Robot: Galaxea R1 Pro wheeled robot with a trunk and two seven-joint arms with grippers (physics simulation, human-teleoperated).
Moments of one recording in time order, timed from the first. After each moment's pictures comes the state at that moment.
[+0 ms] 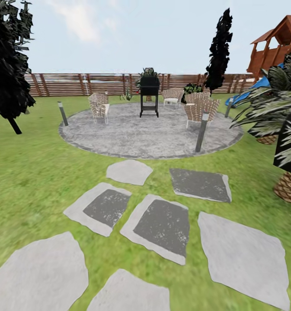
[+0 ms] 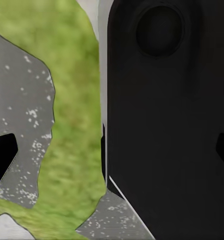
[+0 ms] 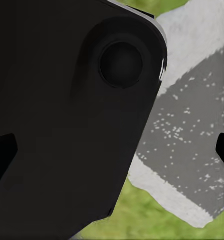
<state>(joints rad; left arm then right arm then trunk) 0.01 0.06 0.01 -0.12 0.01 -0.01 0.00 -0.04 -0.03 0.18 -0.01 0.13 -0.16 -0.01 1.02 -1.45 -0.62</state>
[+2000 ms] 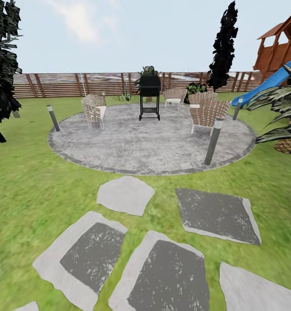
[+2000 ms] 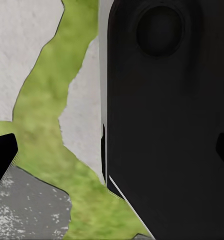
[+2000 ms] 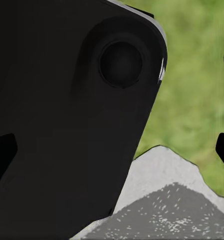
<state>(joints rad) 0.01 0.06 0.01 -0.12 0.01 -0.01 0.00 -0.04 -0.03 0.18 -0.01 0.12 -0.16 -0.01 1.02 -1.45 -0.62</state>
